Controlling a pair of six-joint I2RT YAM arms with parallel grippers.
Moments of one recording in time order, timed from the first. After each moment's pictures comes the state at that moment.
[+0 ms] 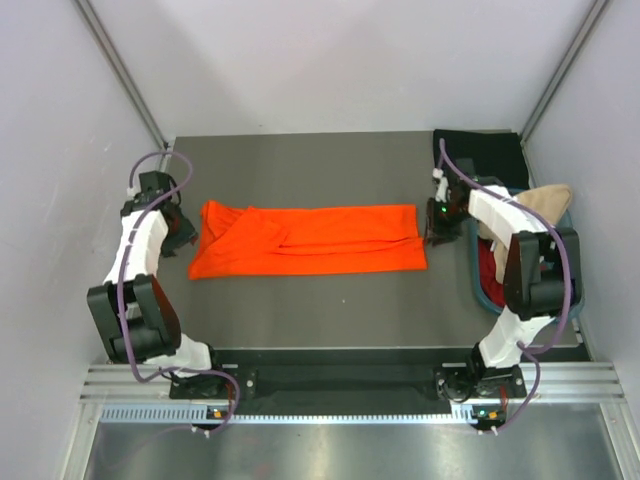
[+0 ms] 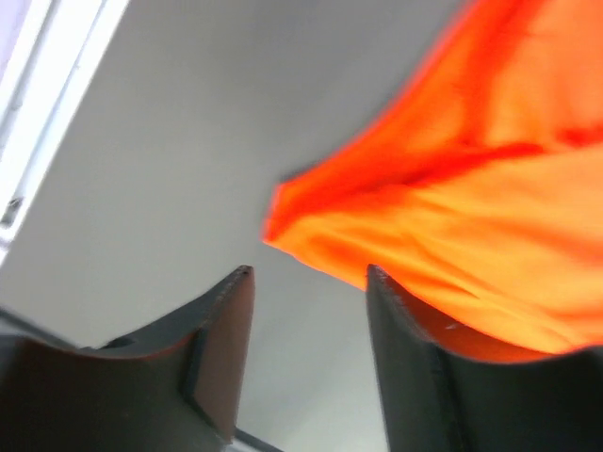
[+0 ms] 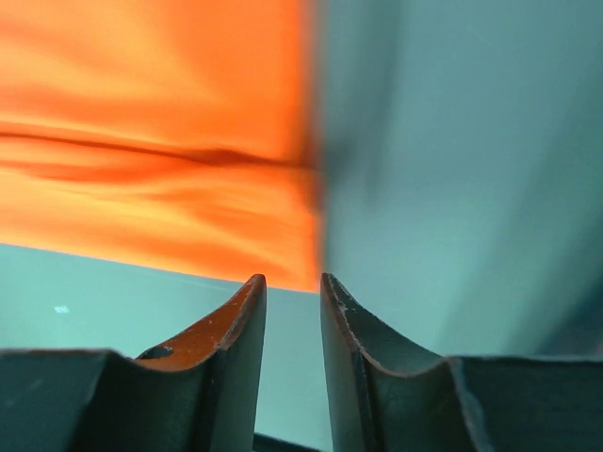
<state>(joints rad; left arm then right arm) 0.26 1.51 1.18 -0.81 -0.18 -0.39 0.11 1.73 1.23 -0.78 -0.20 0.16</state>
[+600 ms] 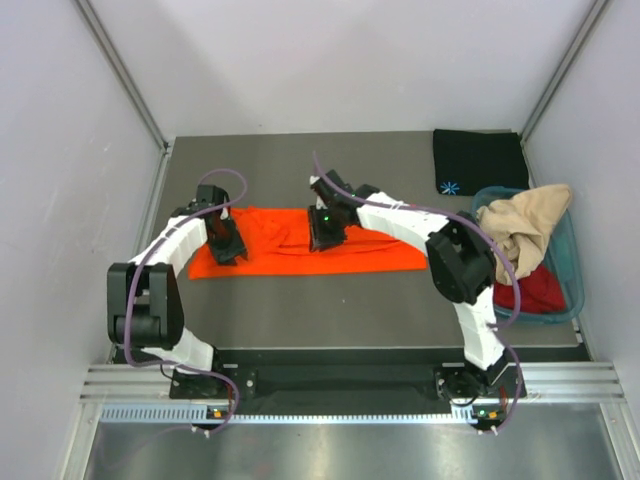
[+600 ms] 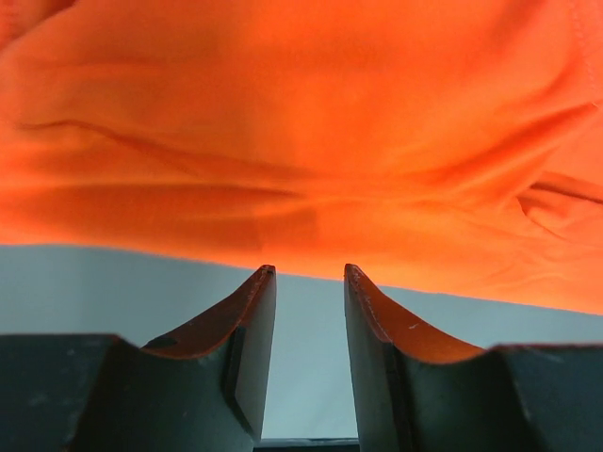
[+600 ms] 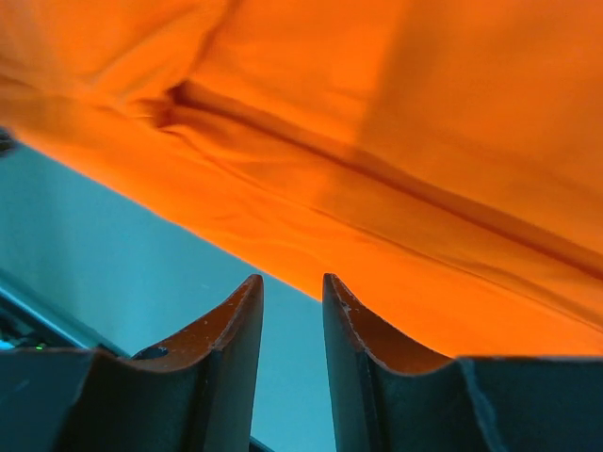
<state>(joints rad) -0.04 1.54 1.02 -0.69 0.07 -0.48 0.74 2.07 1.66 -0.62 -0.18 0.53</state>
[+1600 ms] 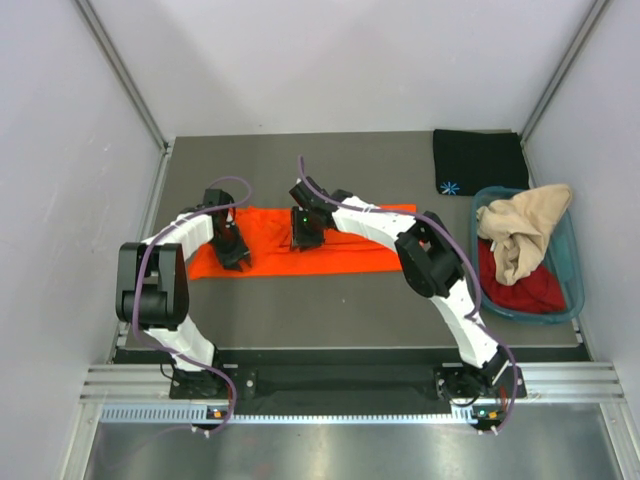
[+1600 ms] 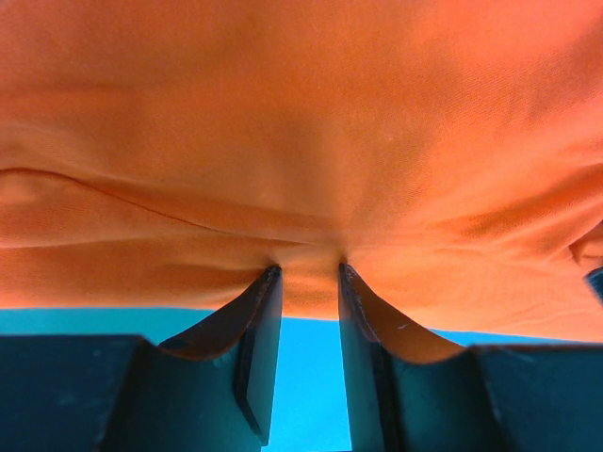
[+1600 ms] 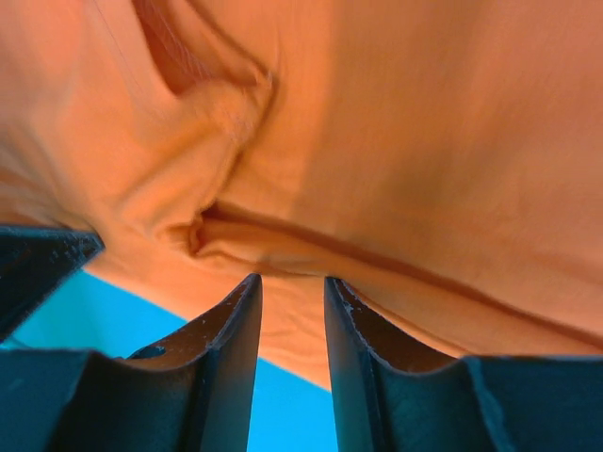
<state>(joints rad) -0.04 1.68 1.02 -0.64 0.09 -0.50 0.82 2.31 1.88 -0.59 -0.13 0.73</state>
